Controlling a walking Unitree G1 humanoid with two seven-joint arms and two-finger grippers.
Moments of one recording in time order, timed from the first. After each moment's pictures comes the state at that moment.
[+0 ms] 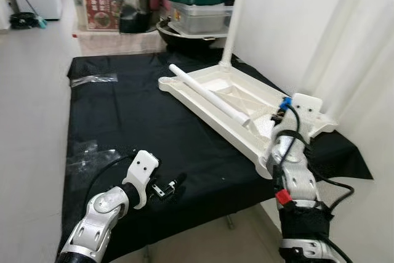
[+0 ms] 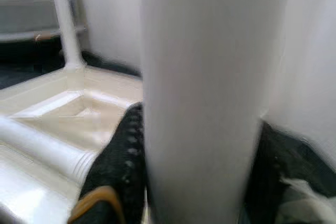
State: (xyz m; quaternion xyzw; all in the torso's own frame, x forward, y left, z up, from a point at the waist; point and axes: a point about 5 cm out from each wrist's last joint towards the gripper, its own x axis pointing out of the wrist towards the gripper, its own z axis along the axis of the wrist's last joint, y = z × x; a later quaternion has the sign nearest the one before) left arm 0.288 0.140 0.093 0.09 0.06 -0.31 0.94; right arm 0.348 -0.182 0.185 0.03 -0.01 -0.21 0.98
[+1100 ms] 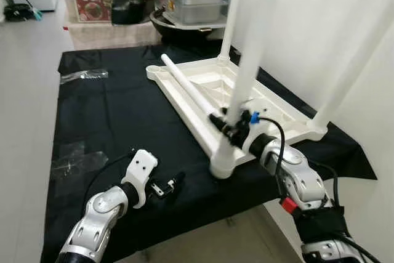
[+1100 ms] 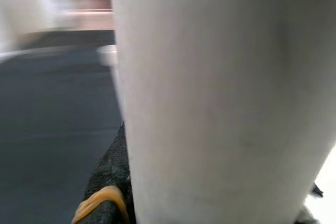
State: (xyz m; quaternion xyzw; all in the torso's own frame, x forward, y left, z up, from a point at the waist) left arm 0.288 0.145 0.093 0.10 0.06 -0.30 0.95; right arm 0.350 -0.186 0.179 0.01 0.00 0.05 1.00
